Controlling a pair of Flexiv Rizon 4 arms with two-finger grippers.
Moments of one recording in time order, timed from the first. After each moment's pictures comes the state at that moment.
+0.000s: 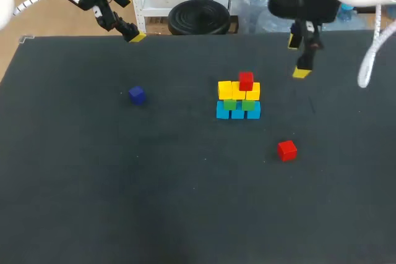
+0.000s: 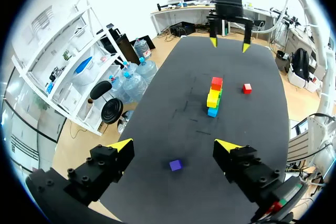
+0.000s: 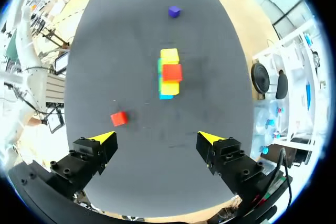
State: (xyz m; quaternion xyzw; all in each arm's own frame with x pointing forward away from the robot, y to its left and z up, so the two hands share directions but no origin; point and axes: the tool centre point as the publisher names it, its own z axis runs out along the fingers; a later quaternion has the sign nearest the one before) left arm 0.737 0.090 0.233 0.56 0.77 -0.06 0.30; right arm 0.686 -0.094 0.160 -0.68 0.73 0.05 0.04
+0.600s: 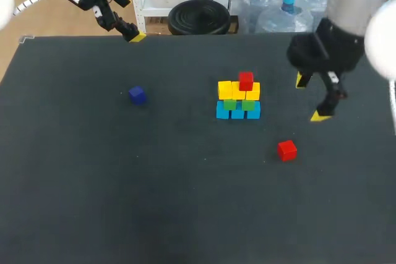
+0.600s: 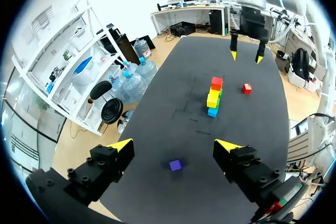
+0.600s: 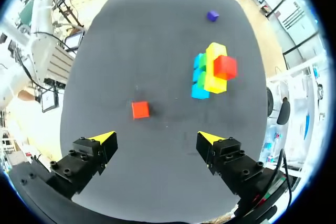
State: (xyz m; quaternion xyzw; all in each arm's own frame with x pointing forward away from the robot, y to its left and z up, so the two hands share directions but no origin) left arm 0.737 0.090 0.233 0.56 0.77 -0.06 0.30; right arm 0.624 -0.113 0.107 -0.75 0.65 0.05 0.06
